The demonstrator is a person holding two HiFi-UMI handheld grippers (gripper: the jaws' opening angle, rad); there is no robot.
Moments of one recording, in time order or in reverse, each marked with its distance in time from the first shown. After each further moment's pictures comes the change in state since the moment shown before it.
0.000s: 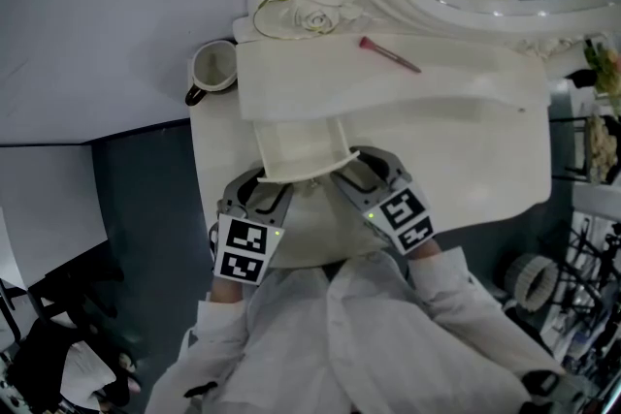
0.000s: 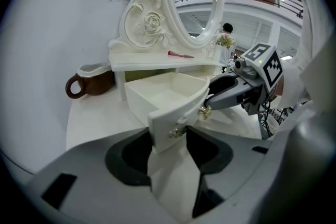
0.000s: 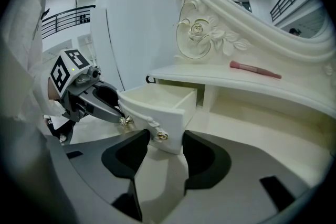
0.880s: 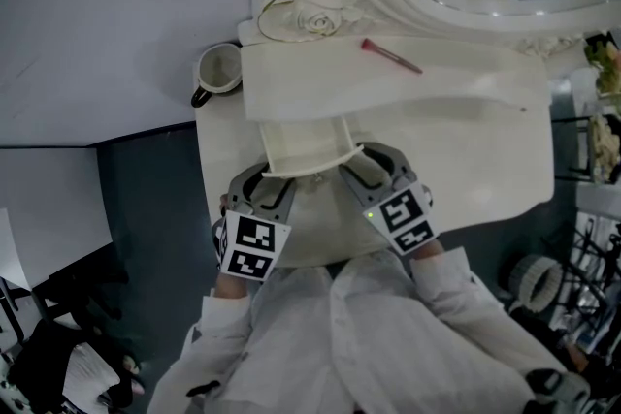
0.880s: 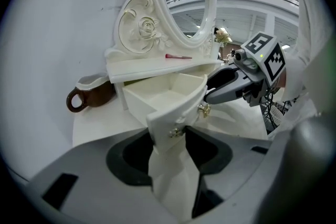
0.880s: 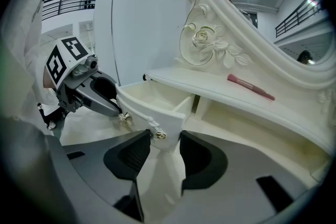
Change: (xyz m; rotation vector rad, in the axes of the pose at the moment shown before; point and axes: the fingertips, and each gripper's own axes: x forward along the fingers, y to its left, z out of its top) left arm 0.003 0.005 0.011 0.075 -0.036 0.034; right arm -0.005 -0.011 0.010 -0.105 0.025 -0.101
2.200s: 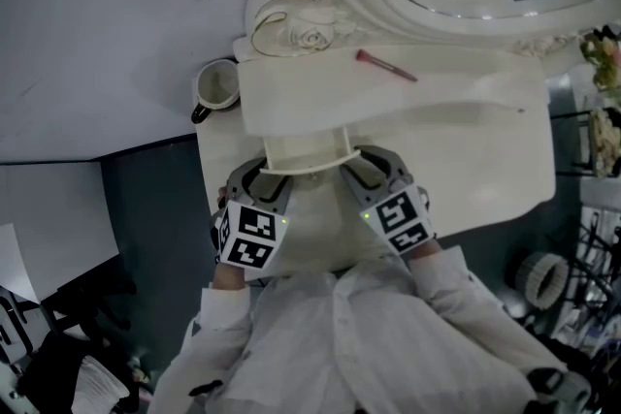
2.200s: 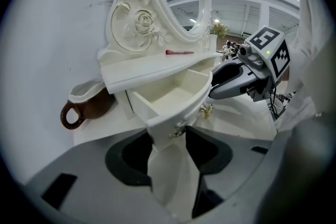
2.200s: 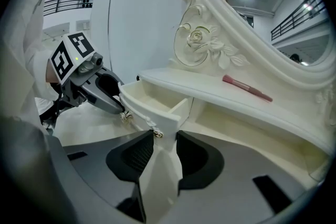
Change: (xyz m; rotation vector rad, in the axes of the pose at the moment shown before) left arm 0.016 0.023 0.010 0.088 0.066 -0.002; right arm 0.009 -0.012 0.004 0.010 -0.024 -0.047
